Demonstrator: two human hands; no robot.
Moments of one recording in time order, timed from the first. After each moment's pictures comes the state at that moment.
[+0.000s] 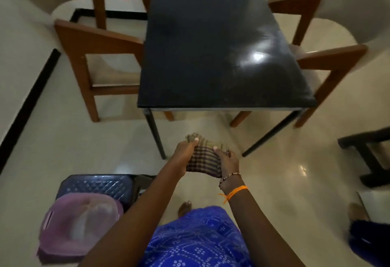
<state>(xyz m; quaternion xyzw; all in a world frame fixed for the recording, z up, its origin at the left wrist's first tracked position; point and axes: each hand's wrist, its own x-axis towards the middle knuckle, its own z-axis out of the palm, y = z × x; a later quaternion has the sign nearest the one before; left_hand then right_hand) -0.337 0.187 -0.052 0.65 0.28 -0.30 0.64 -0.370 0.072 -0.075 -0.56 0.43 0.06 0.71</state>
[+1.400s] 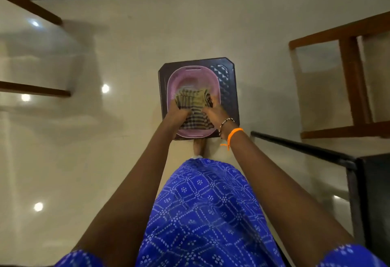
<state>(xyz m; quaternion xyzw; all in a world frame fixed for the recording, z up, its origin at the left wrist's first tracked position) -0.505 0.438 -0.175 0.30 0.67 0.15 0.66 -0.381 0.426 -0.180 -0.69 -0.27 0.64 0.20</state>
